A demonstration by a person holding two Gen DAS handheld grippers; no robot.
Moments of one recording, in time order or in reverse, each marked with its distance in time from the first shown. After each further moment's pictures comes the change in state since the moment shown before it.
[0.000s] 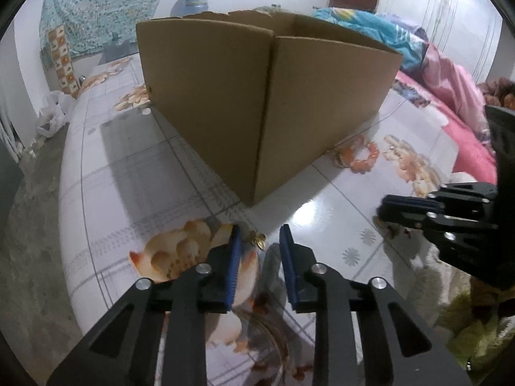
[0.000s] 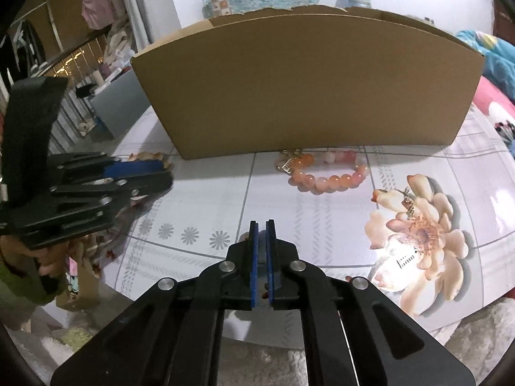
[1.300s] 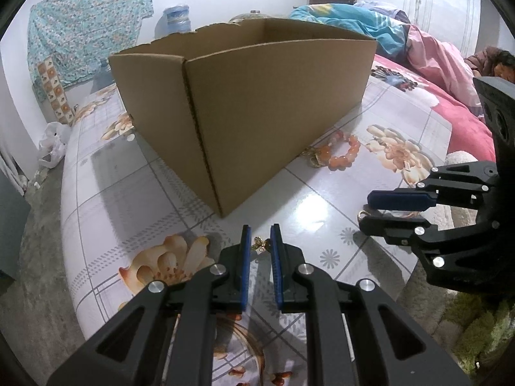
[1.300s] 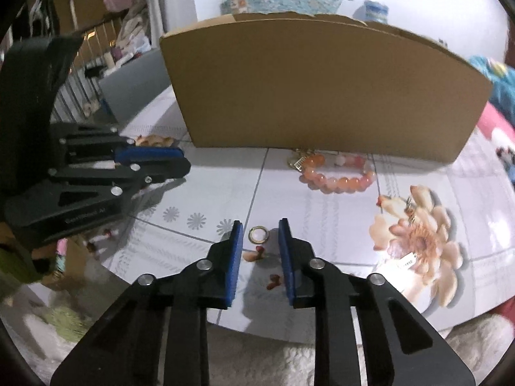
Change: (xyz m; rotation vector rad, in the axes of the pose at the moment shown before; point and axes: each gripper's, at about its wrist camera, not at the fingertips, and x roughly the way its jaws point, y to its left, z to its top) left arm -0.006 -0.032 -0.002 0.110 -0.042 0.034; right arm -0.007 0.003 -0.008 -0.140 -0.006 -0.045
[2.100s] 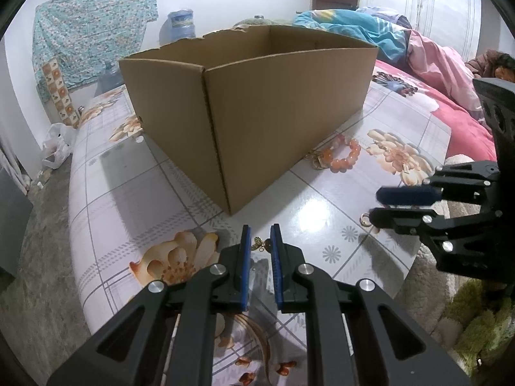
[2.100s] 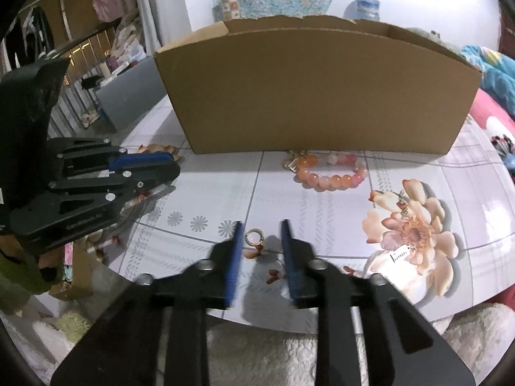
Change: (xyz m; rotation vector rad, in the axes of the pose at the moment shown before) left arm -0.010 0.002 -0.003 -0.007 -0.022 0.012; right arm -0.010 -0.012 -0.001 0.073 -0.007 0.029
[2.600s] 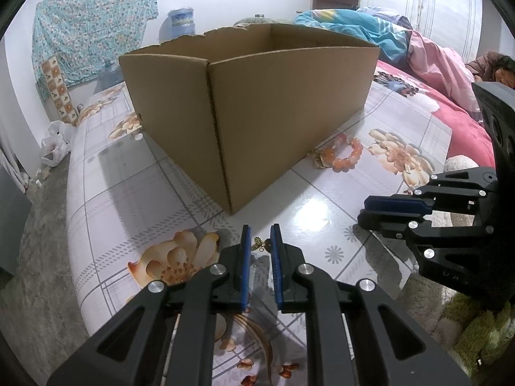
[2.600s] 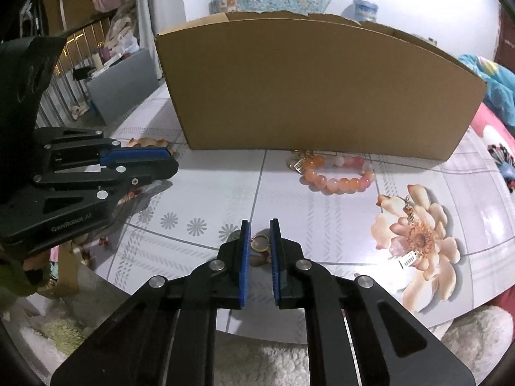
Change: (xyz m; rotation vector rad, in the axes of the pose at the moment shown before) left arm 0.003 0.003 0.000 -0.008 0.003 -0.006; right arm 0.011 0.021 0.000 -0.031 0.006 -0.068
